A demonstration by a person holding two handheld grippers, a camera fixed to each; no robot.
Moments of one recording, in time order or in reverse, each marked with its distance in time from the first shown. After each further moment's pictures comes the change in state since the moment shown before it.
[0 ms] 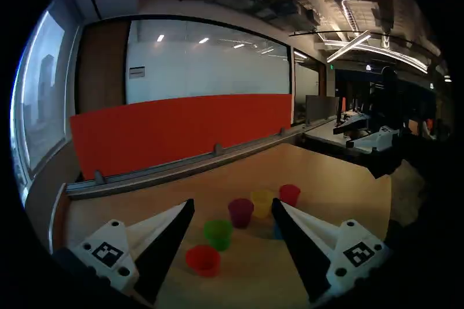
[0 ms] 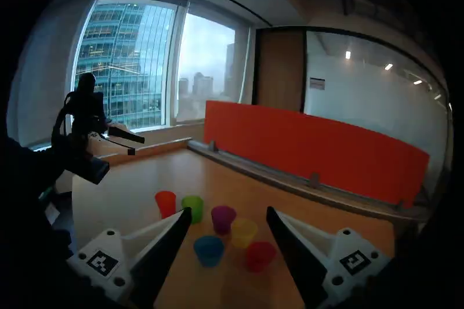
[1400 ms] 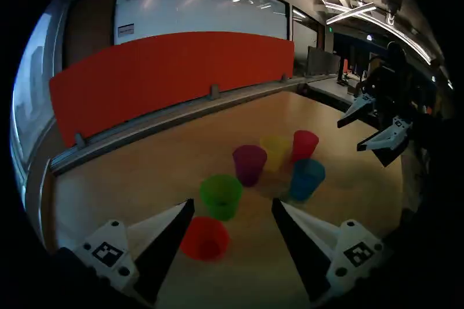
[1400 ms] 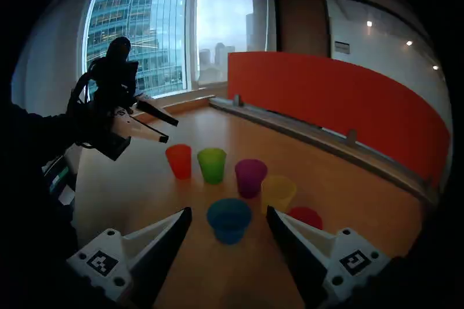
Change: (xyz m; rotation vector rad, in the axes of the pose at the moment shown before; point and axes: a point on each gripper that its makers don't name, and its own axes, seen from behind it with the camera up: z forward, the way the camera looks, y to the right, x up) left arm -0.119 -0.020 0.084 -0.045 -0.291 0.010; right arm -0.120 -0.027 0.073 0.159 -0.202 0.024
